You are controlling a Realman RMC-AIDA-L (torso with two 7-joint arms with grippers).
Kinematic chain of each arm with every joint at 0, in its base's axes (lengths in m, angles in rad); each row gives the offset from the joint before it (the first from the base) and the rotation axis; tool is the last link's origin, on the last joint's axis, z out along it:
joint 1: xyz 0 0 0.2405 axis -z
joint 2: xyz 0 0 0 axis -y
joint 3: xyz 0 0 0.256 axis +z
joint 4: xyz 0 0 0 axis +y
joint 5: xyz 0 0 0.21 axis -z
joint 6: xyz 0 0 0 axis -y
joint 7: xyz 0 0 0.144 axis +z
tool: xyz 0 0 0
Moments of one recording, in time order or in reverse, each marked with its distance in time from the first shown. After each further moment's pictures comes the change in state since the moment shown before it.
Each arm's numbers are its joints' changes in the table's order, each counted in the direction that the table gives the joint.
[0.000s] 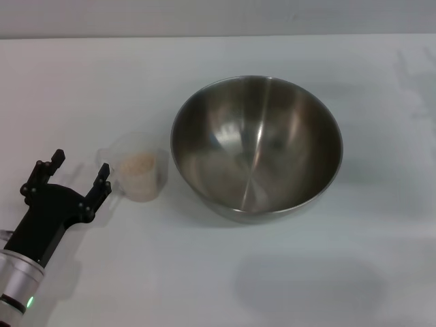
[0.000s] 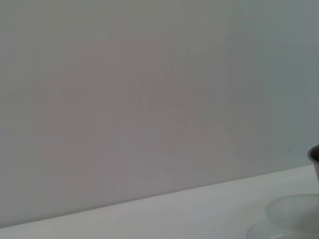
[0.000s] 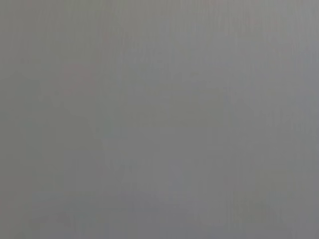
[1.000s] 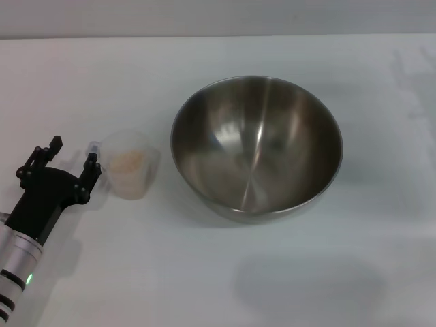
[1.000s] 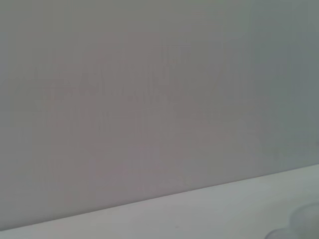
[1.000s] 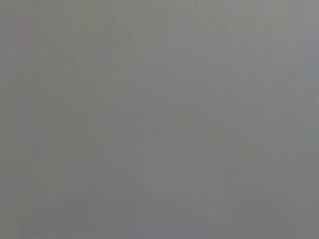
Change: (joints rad) left arm 0.052 0.001 -0.075 0.012 0.000 0.071 0.002; right arm -0.006 -0.009 0.002 0.000 0.000 -0.005 -0.004
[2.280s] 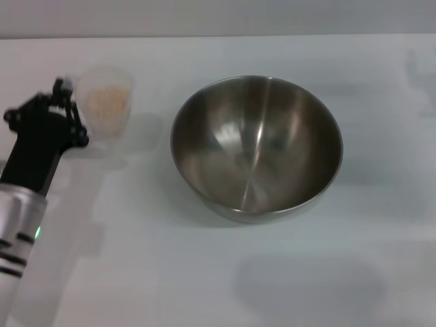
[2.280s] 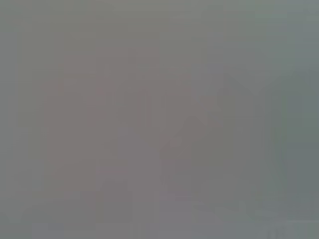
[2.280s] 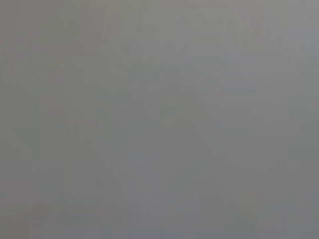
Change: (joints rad) left arm 0.048 0.002 -0.125 -0.135 -0.001 -0.153 0.259; right arm 0.015 -0.003 0.067 -0.006 0.000 0.005 0.000
